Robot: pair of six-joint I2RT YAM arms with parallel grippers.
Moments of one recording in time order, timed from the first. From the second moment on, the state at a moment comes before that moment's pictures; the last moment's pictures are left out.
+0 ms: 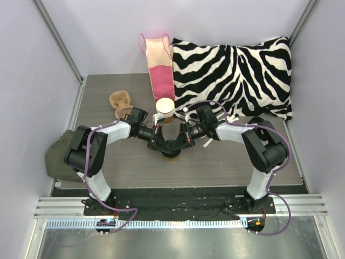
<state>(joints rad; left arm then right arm) -0.37 1.75 0.95 -0.31 1.22 -0.41 0.52 1.81 0.95 0.09 -1.10 0.71</state>
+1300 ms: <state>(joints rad) -0.35 1.67 0.92 -0.20 1.04 -0.63 0.62 1.77 0.86 0.28 -1.03 0.87</state>
